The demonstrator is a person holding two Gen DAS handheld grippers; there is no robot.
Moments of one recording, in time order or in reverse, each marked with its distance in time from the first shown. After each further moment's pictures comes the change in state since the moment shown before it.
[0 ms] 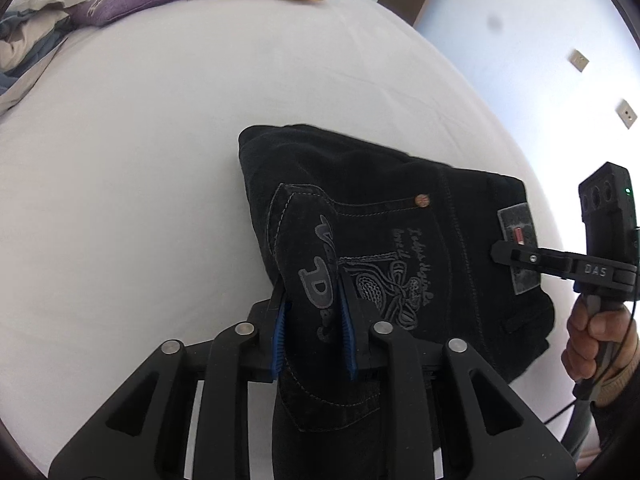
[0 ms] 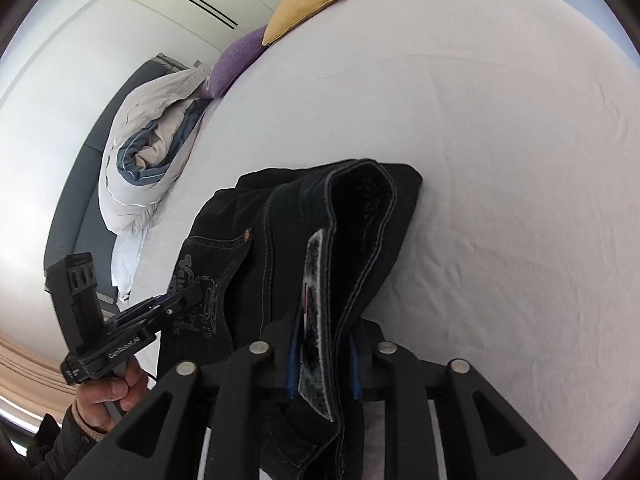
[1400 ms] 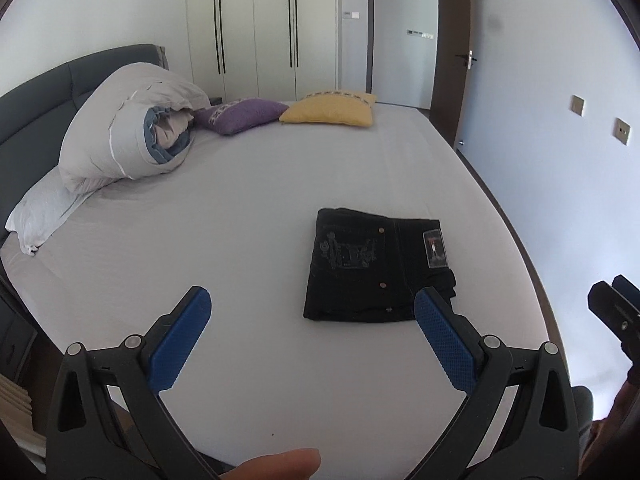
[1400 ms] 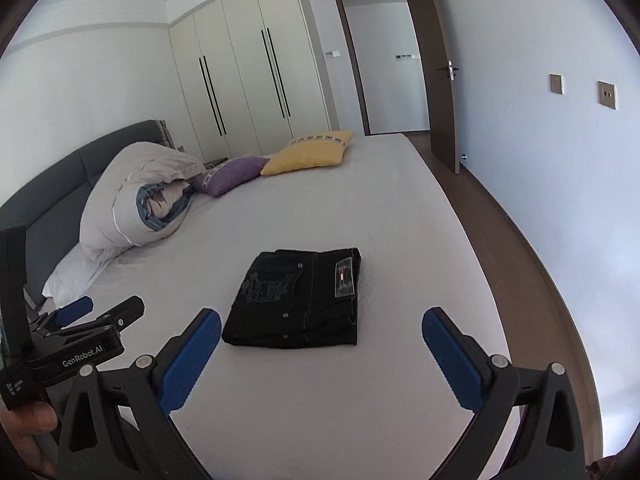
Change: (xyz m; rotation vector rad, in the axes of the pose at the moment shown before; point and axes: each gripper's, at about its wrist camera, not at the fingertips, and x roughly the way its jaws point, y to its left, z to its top) left arm -0.311 -0.124 -0.190 -0.022 -0.400 0.334; right arm -0.245 0.207 -0.236 -0.258 -0.547 -0.448
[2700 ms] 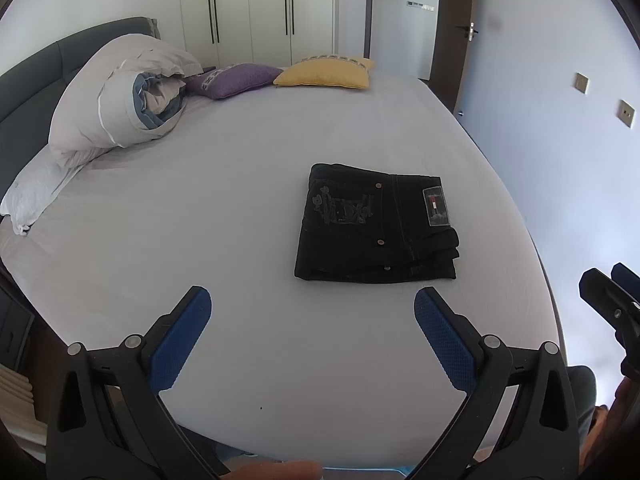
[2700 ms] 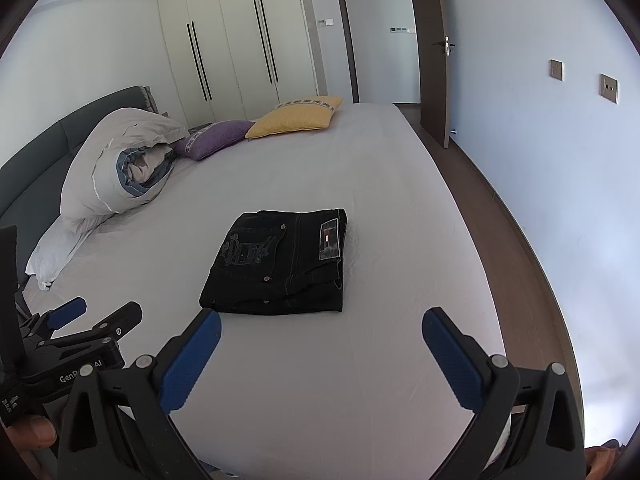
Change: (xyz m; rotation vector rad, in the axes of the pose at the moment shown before) left arm 0.045 -0.007 -0.029 -0.004 0.108 -0.017; right arm 0.020 0.002 -0.017 -0.016 0.112 -0.057
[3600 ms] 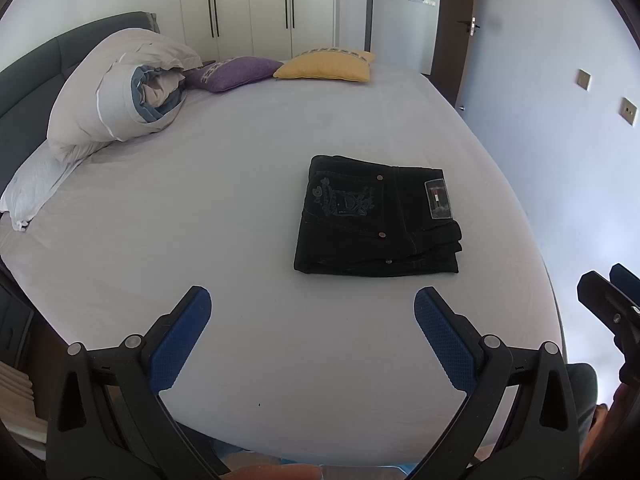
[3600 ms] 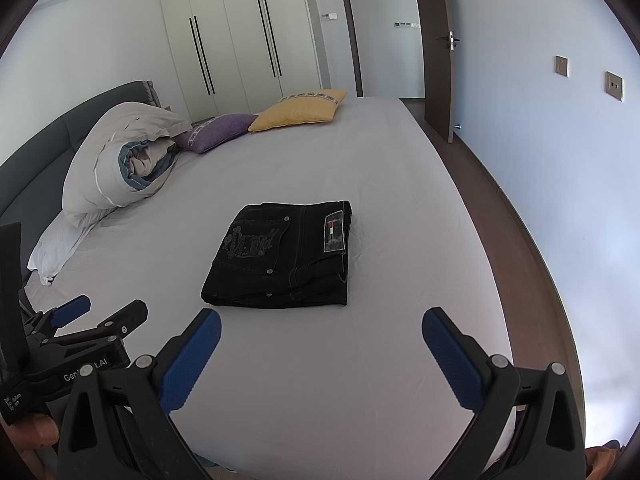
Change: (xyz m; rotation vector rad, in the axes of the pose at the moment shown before) left arm 0.012 -0.001 -0.006 -0.004 0.018 0.001; right arm 0.006 0.003 -0.008 -0.005 0.018 0.012
